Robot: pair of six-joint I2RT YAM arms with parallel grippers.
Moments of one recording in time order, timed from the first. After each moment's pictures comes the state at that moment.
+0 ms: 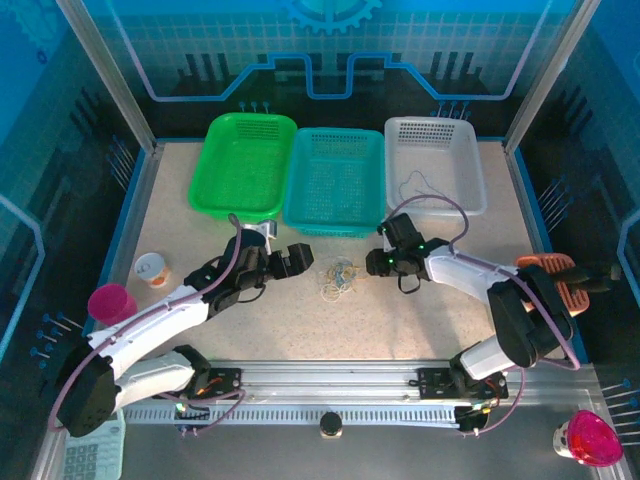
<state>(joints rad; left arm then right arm) -0.59 1.08 0.61 -0.12 0.09 -0.83 0.49 1.50 0.79 -0.34 -0.06 0.42</state>
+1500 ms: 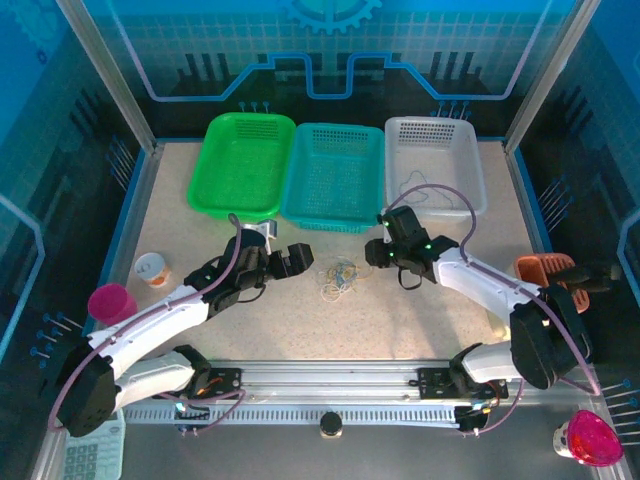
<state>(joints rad) -0.59 1.08 0.61 -0.12 0.09 -0.83 0.52 1.36 0.82 -0.39 -0.02 0.42</state>
